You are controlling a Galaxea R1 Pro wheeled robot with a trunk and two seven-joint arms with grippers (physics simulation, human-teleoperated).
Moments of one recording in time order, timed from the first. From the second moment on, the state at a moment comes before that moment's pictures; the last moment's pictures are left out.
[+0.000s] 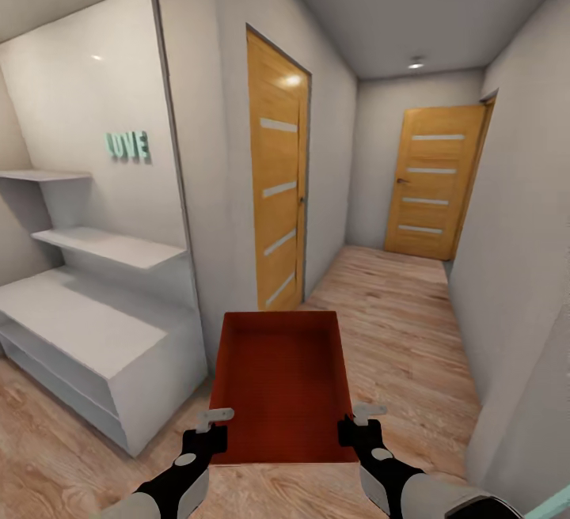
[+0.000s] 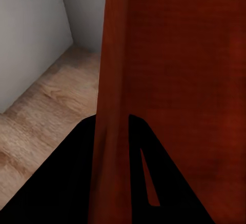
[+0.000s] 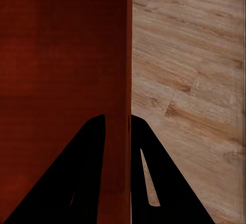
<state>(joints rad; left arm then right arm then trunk) -0.60 -0.08 -0.33 -0.17 0.36 -0.20 0.17 -0.69 0.11 0.27 0.02 -0.21 -0.33 -0.10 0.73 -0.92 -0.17</state>
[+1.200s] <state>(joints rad) -0.60 -0.08 -0.33 -0.17 0.36 -0.20 0.17 -0.69 0.11 0.27 0.02 -0.21 -0.33 -0.10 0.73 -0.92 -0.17</state>
